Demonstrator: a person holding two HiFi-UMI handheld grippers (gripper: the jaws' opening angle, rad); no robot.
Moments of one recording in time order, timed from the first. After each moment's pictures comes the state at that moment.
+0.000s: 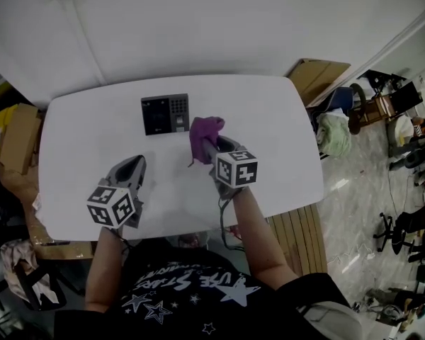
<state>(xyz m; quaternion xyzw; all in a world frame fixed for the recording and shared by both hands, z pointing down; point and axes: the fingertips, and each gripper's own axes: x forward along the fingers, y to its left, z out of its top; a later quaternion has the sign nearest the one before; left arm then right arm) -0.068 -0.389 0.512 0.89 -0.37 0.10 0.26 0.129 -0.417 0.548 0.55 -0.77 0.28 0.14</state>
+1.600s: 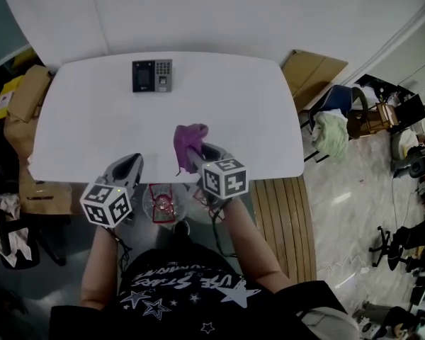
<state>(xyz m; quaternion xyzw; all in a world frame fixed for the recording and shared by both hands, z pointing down) -0.007 -0.192 0.495 0.88 -0.41 0.09 0.24 0.139 -0.217 0.531 0.47 -0.83 0.27 0.14</state>
